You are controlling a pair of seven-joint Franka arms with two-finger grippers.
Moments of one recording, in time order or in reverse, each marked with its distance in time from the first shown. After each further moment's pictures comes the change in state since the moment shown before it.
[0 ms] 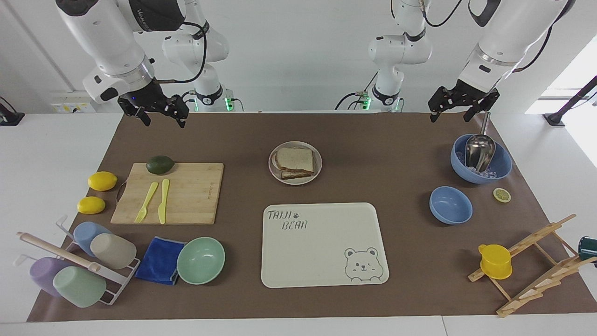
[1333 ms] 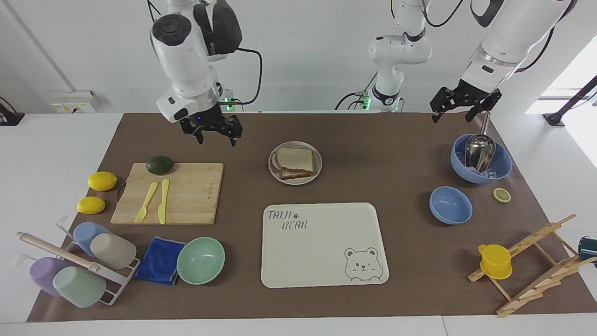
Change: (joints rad) left arm 0.000 0.000 0.009 0.000 0.000 0.000 0.000; right arm -0.027 0.008 0.180 -0.118 0.006 0.180 0.202
